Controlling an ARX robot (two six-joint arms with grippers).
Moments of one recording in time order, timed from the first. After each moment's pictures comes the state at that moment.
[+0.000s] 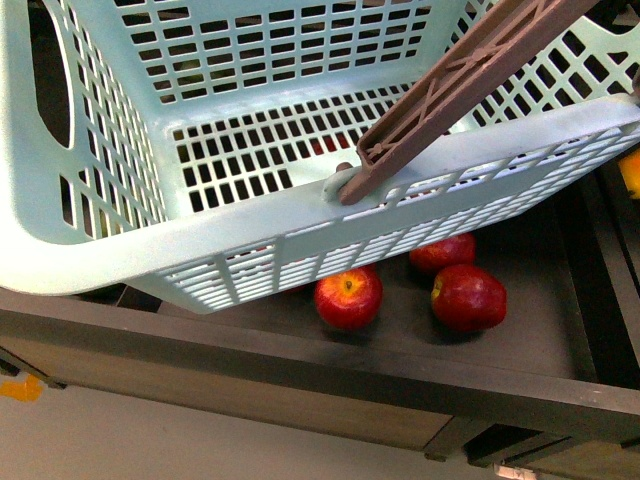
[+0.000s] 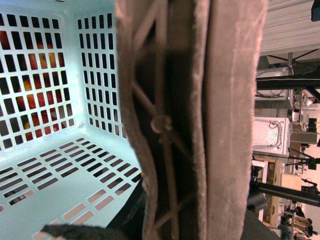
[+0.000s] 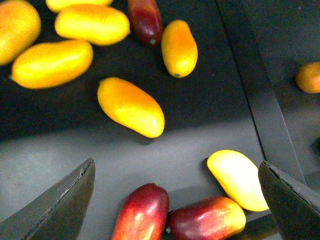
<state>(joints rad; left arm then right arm) -0.57 1.73 1.50 -0.32 0.32 -0.97 -0.77 1.94 0.91 0.41 -0.08 -0.43</state>
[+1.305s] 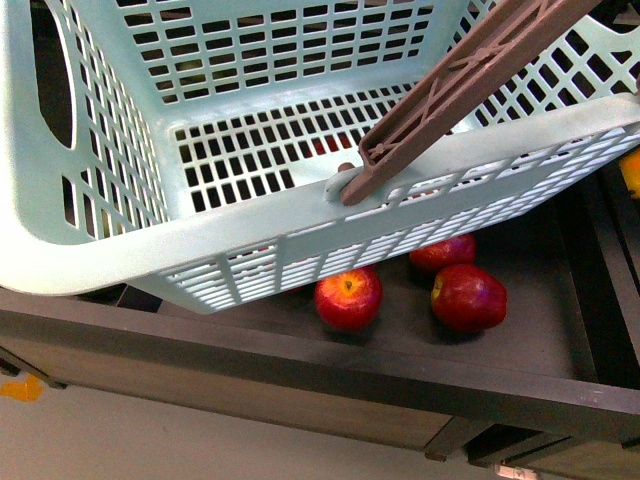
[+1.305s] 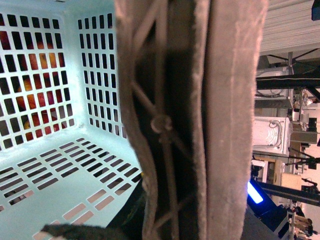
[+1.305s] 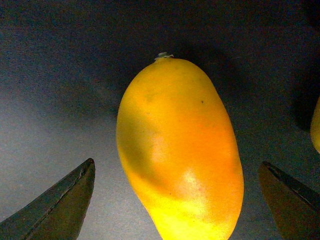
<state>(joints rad) -0.57 1.73 1.50 -0.32 0.32 -0.97 -0.70 2.80 2.10 -0.40 -0.18 -1.01</state>
